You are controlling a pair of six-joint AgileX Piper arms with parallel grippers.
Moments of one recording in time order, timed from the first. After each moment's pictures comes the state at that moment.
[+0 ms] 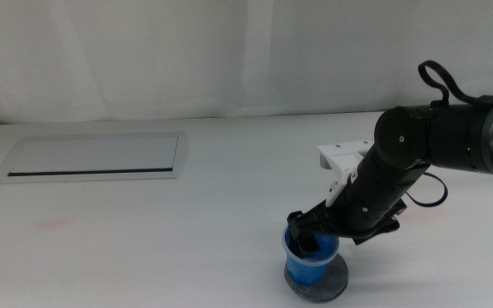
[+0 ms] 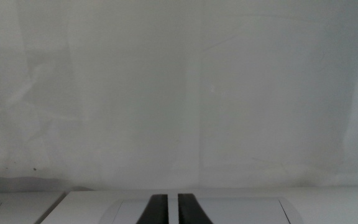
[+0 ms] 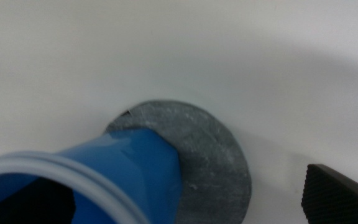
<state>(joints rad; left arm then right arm) -0.02 0.03 0.00 0.05 0.01 -0.03 0.61 1.86 -1.17 0.28 0.79 -0.02</state>
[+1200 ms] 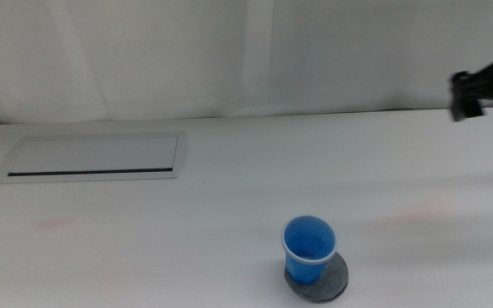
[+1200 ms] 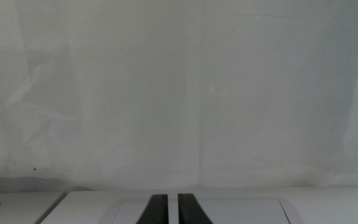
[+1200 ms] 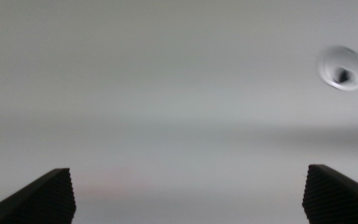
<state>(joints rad) -0.02 0.03 0.00 0.05 0.01 -0.03 0.21 1.61 -1.41 -0.17 0.98 0.04</state>
